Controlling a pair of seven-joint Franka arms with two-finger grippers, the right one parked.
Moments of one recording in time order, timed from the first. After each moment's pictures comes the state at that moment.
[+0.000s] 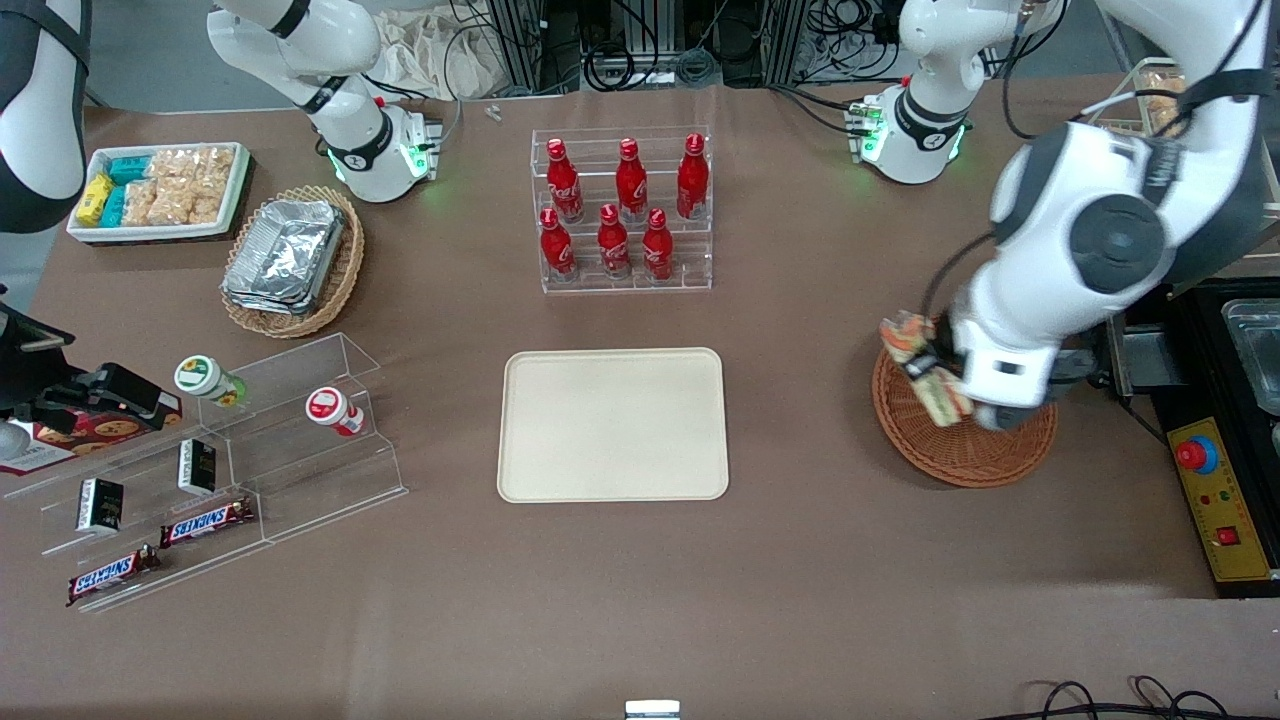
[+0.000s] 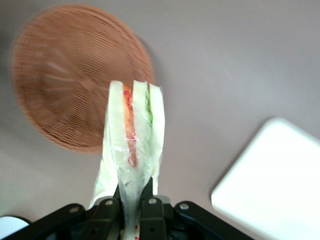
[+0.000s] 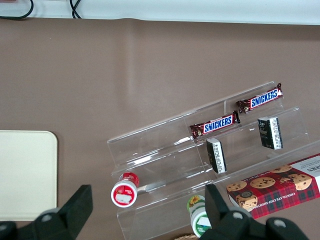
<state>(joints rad) 0.28 0.25 -0.71 -1.69 0.10 1.76 -0.88</state>
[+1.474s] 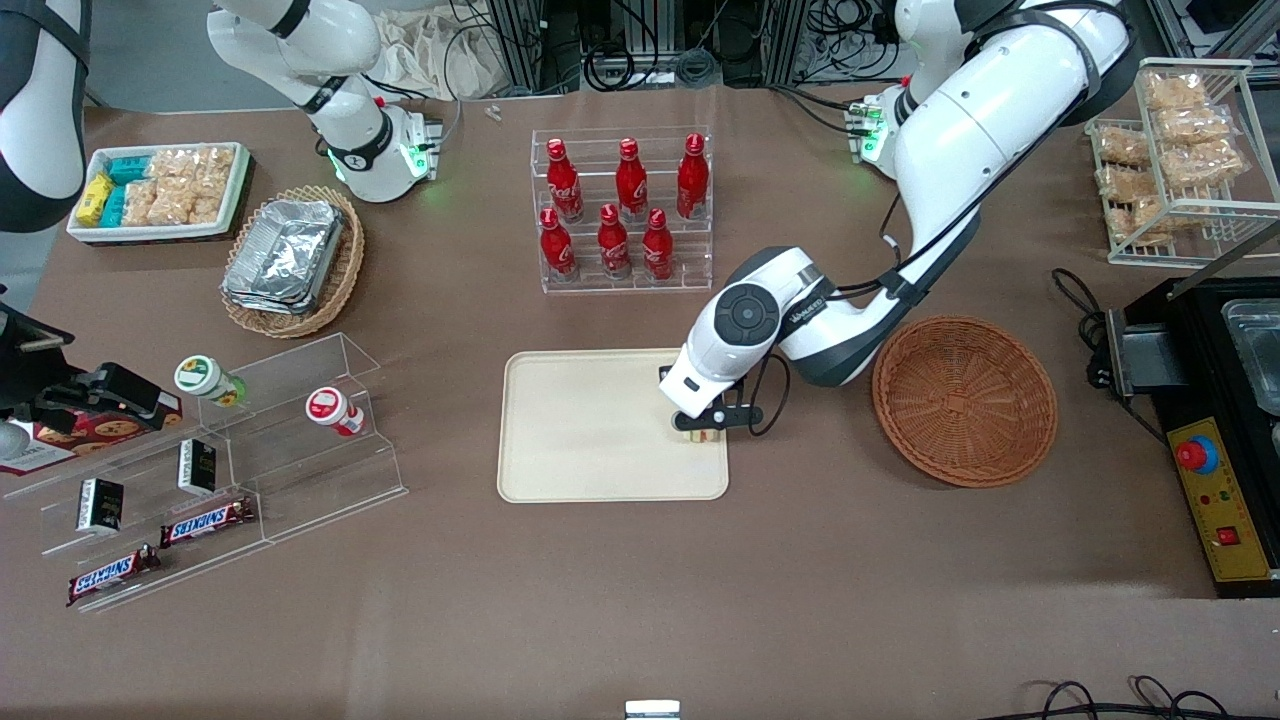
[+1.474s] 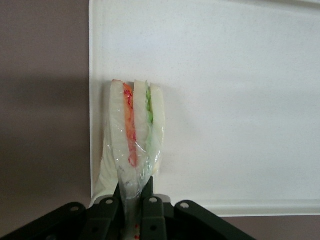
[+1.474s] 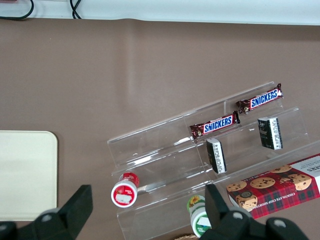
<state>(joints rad) -0.06 0.77 -0.75 -1.67 0.40 2.23 -0.99</state>
